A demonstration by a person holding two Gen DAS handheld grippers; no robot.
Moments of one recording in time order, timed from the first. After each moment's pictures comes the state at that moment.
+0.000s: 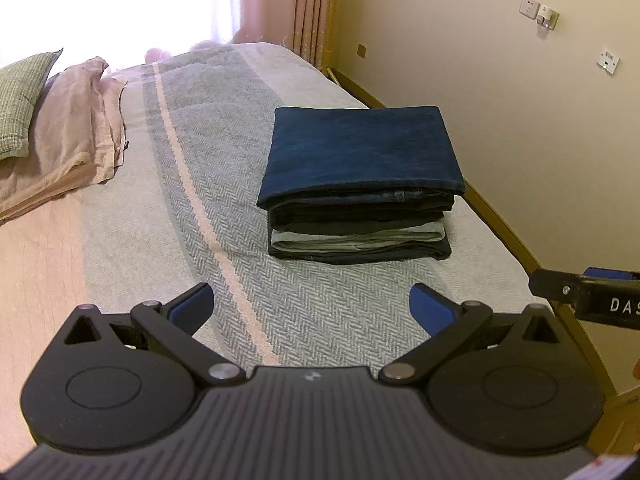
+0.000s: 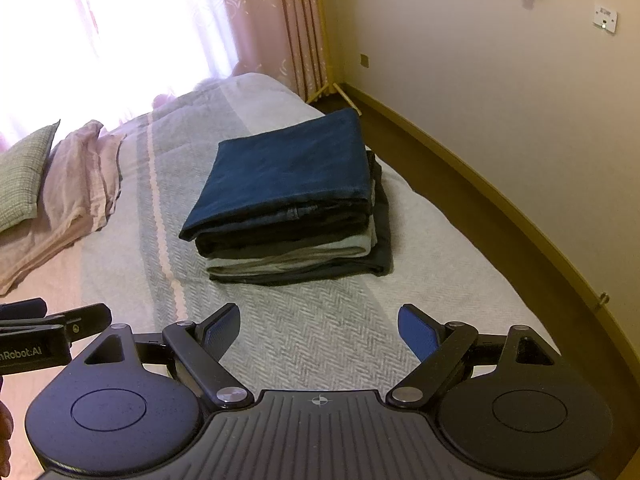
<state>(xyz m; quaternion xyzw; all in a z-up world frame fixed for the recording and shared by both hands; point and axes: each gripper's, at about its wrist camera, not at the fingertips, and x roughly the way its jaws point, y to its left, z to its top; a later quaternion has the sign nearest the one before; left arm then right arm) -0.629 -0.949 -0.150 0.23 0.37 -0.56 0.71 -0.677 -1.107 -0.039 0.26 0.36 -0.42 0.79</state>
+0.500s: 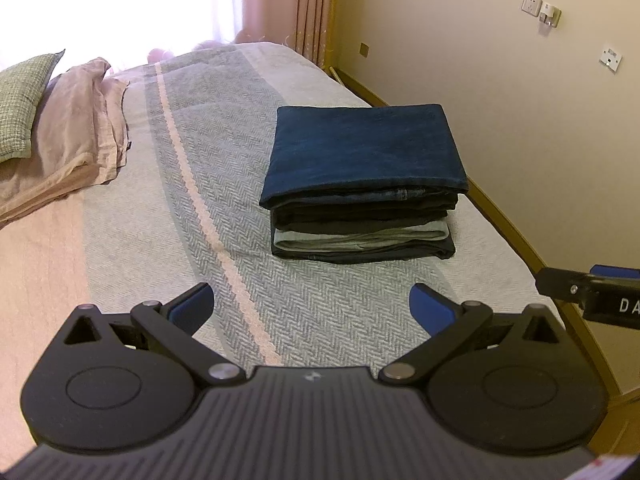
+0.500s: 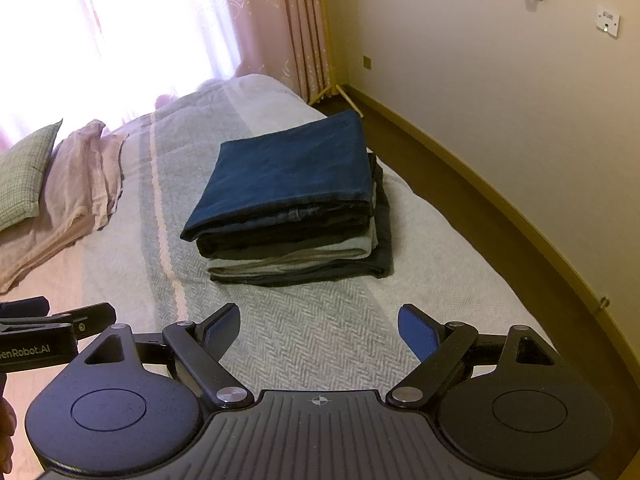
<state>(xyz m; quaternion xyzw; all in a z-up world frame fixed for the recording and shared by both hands) -0.630 -0.950 -0.151 0.24 0.37 -0.55 0.71 -0.679 -1.105 -0.038 0.26 0.36 -0.42 0.80</state>
